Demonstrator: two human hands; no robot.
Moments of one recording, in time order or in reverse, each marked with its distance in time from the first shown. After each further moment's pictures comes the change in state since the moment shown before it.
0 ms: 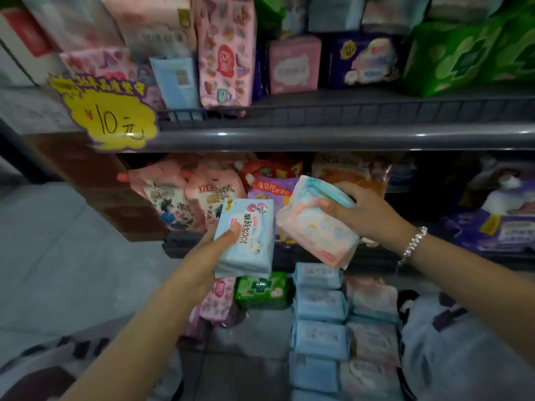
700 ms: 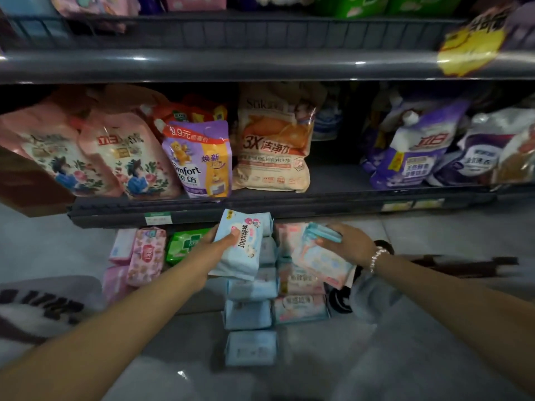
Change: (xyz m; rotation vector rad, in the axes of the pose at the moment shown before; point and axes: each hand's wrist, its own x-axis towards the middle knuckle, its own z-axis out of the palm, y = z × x) left_hand 0.035 -0.136 0.087 0.243 -0.160 -0.221; right_hand -0.107 0.209 -0.004 -0.351 -0.188 0.464
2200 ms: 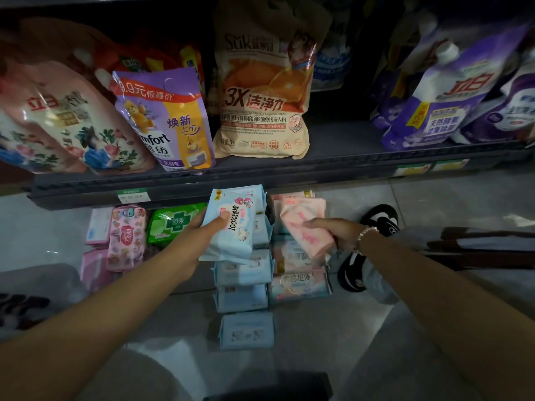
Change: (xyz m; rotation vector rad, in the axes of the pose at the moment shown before) left_hand 0.050 -0.021 0.008 0.035 0.000 -0.097; right_hand 0.083 0.060 0.066 0.843 -0.572 0.364
